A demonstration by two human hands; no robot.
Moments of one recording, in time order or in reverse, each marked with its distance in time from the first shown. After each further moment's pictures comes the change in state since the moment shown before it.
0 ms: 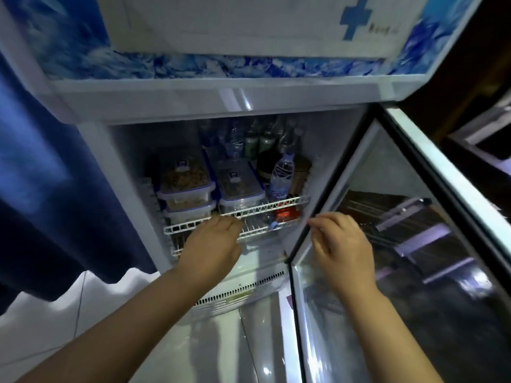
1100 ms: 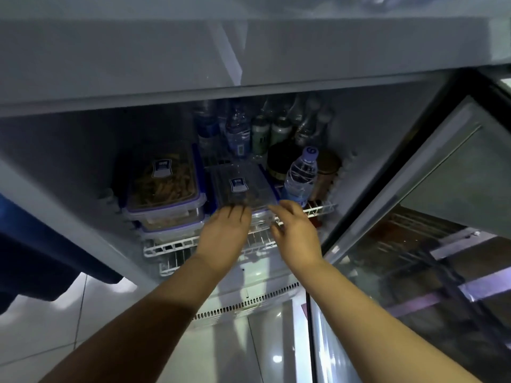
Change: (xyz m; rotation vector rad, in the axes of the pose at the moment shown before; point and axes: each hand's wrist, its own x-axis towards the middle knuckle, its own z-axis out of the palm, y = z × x) left_hand 0.104 -0.028 0.123 0.169 -0.036 -0.003; right_hand 0.068 0.059 0.178 0.214 -0.373 0.180
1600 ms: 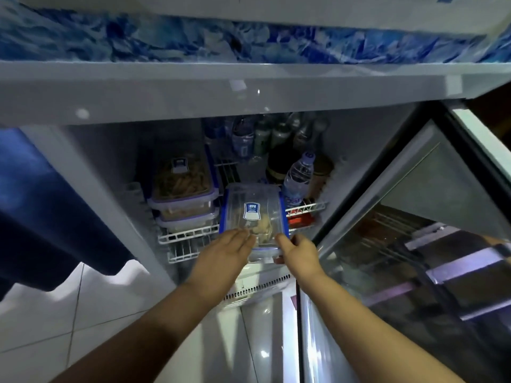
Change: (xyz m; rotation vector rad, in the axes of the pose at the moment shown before) left_hand -0.082 -0.005 -0.042 -0.169 -0.090 0.104; right_hand -0.056 -0.050 -0.015 0.582 -0.054 0.728
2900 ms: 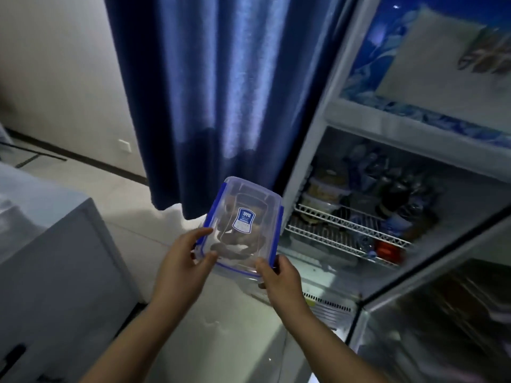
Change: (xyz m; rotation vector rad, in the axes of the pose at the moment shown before) left_hand -0.431 0.113 -0.195 -0.799 0.754 -1.160; right_hand -0.386 0.056 0.104 -0.157 -0.616 -0.430
